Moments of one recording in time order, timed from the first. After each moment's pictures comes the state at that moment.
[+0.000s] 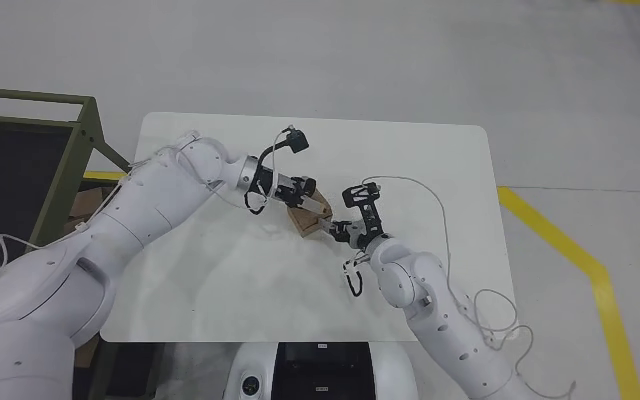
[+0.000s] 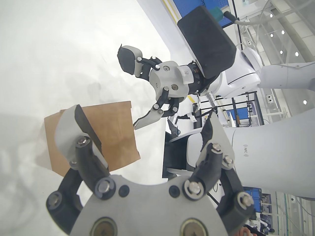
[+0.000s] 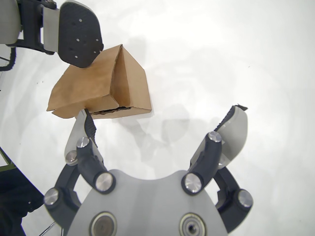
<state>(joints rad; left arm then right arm) 0.42 -0.99 -0.35 -1.05 -0.43 -0.75 -1.07 -1.28 -1.35 0.95 -1.68 -1.04 0.17 0.55</state>
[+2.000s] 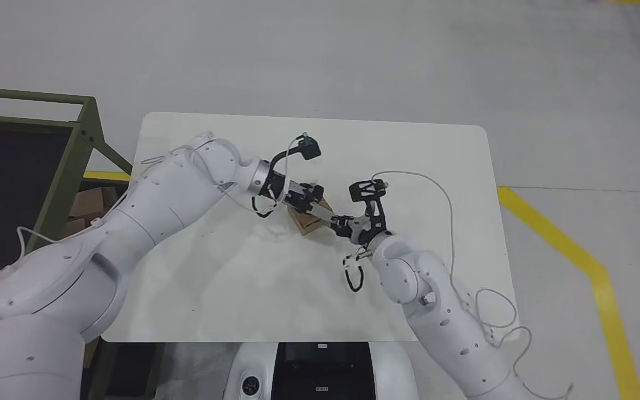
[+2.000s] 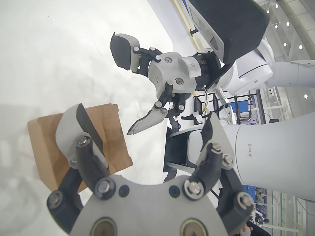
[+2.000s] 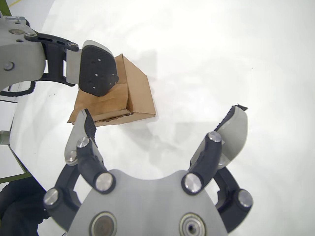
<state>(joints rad) 0.40 -1.04 -0.30 -1.02 -0.40 -0.74 -1.08 -1.29 -1.37 0.99 -1.65 -0.97 0.15 0.50</state>
